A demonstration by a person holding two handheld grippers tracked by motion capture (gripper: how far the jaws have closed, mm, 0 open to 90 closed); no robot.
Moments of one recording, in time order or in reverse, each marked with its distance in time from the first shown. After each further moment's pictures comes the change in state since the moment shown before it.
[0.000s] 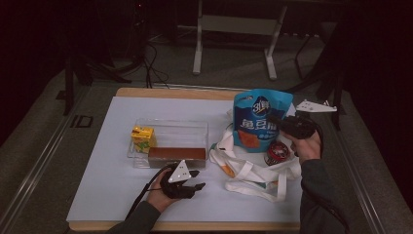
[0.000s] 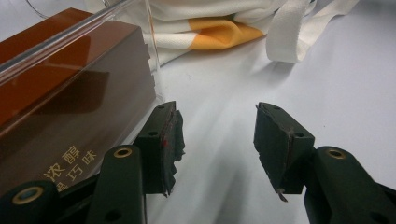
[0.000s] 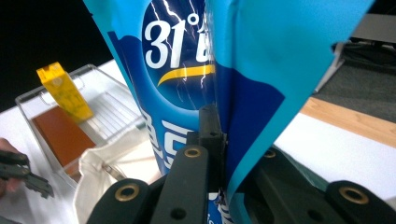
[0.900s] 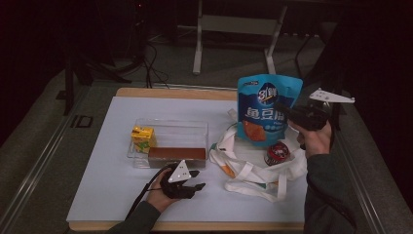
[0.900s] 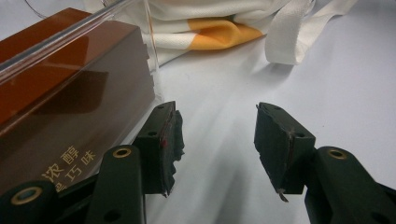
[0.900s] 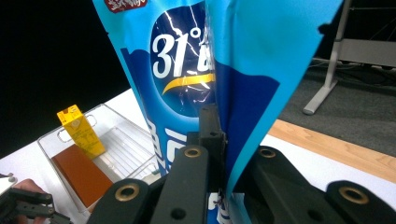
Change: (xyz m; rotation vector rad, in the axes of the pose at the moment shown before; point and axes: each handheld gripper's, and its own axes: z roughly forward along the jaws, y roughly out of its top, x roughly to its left) left arm 0.000 0.000 0.000 -0.002 -0.004 -0.001; right arm 0.010 0.037 -0.026 -0.084 -0.011 0.029
